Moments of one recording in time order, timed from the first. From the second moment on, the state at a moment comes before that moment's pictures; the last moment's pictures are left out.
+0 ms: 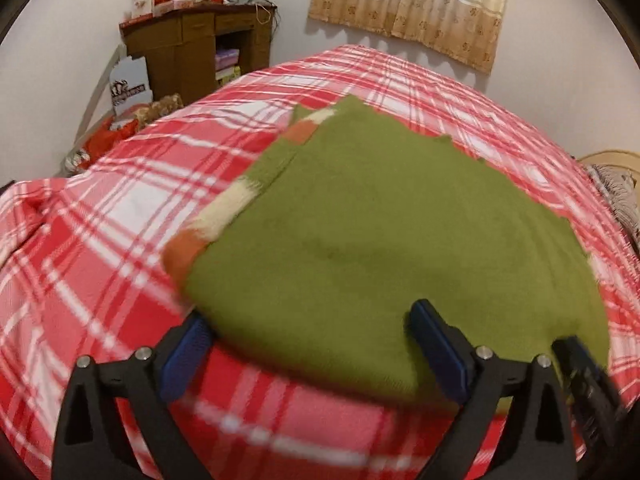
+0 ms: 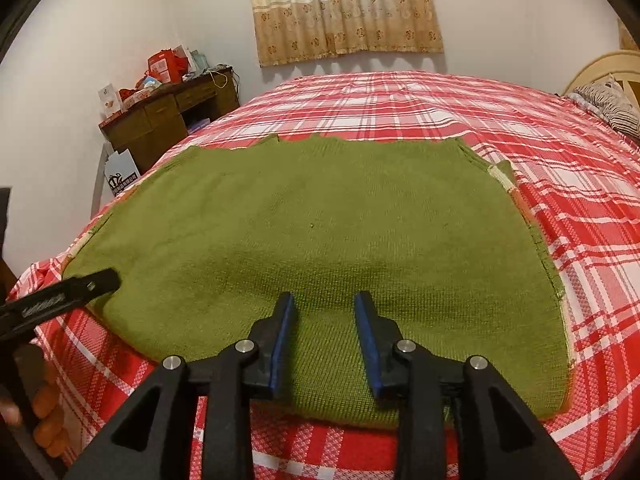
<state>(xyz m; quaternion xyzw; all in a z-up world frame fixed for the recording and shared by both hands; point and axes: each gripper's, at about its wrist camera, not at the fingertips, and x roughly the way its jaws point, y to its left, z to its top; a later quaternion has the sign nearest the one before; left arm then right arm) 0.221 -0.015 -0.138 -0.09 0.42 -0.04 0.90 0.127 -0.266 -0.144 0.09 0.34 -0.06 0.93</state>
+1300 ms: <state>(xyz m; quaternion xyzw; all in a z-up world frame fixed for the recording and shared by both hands) 0.187 -0.091 -0.094 0.10 0.24 -0.15 0.95 0.133 -0.228 -0.151 0.14 0.34 0.06 0.93</state>
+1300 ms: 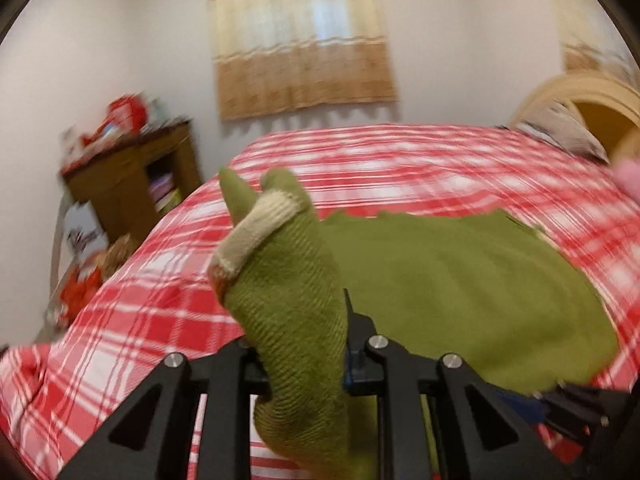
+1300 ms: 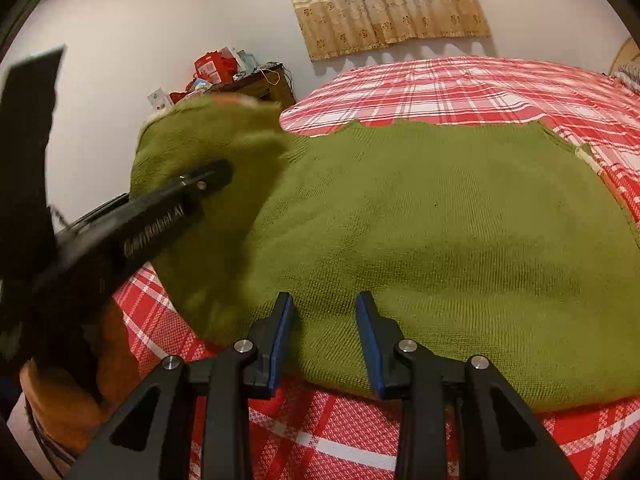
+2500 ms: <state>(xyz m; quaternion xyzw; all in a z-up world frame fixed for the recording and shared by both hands) 0.185 -0.103 -0.111 0.09 0.30 -0.22 0.92 0.302 -0.255 -0.106 0.20 0.41 0.14 0.88</state>
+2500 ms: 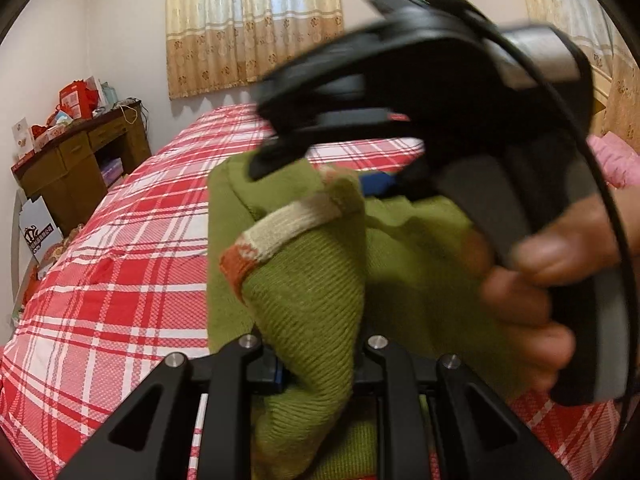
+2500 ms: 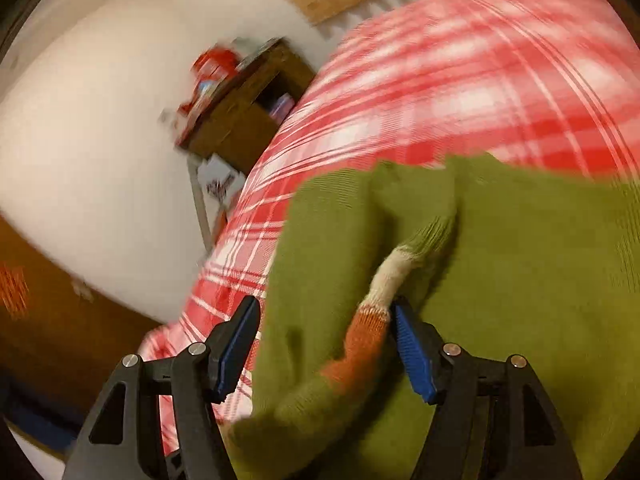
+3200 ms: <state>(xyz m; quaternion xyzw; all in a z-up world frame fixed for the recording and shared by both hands) 0.154 -0.140 -0.082 0.11 0.26 -0.25 0.93 0.272 -0.290 -0.065 0.05 0.36 0.09 0.93</state>
